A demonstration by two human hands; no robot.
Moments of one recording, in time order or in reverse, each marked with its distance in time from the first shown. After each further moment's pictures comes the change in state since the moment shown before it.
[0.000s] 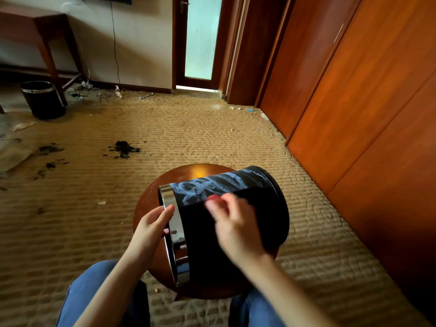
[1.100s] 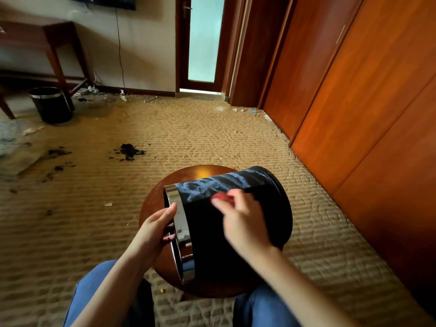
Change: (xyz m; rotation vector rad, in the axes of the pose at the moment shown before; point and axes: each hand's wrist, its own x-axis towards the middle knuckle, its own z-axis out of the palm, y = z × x) left_hand -0.003 0.009 0.003 -0.156 -0.006 -0.262; right_hand 0.012 -0.003 -0.013 -0.076 -0.056 -0.002
